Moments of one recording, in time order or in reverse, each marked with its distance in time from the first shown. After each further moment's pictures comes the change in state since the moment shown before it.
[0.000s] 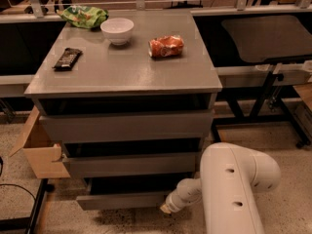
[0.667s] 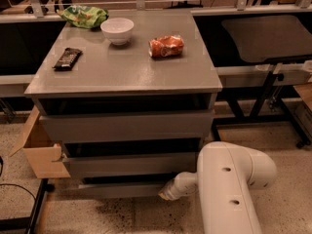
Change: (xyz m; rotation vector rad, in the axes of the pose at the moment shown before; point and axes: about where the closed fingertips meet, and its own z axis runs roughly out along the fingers) arm -0.048 -0.045 -0.003 0.118 -0.091 -0.056
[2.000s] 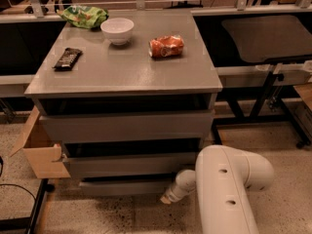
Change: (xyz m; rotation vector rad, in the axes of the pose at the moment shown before) arm 0.024 0.008 0.008 -0.109 0.093 0.027
